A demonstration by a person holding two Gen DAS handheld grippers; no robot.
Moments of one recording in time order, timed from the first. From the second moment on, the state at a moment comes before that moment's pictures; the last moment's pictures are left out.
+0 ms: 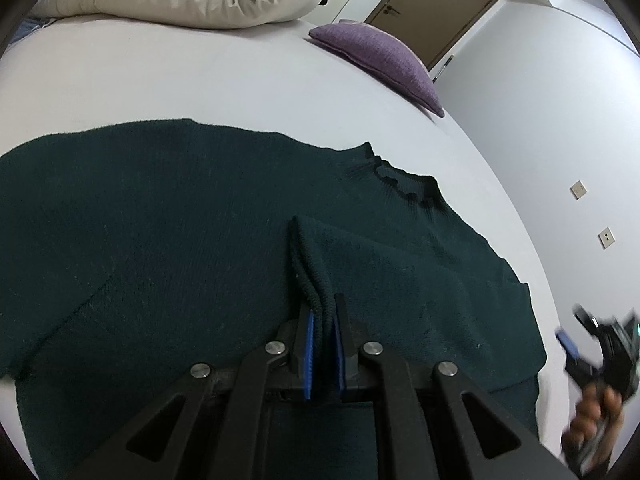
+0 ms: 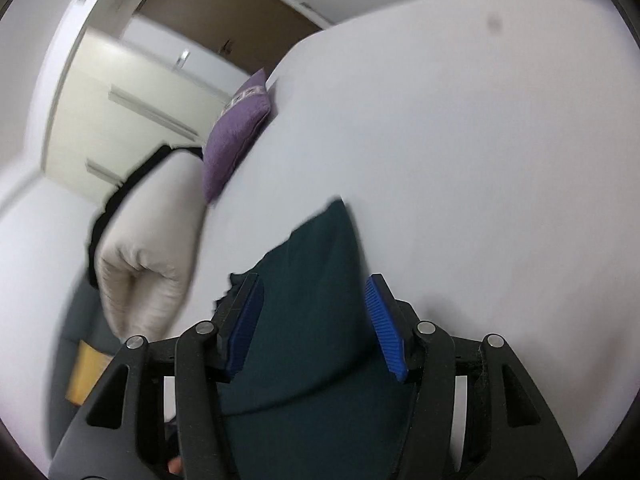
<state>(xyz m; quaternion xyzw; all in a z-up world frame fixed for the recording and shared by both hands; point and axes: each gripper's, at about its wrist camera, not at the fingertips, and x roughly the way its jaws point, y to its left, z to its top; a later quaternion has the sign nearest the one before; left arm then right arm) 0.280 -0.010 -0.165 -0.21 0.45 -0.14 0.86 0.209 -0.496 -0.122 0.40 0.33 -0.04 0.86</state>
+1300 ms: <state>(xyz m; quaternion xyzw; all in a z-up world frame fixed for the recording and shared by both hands) 0.270 0.010 -0.162 -0.24 0.44 -0.17 0.85 0.271 -0.425 -0.132 0.13 0.41 -0.08 0.90</state>
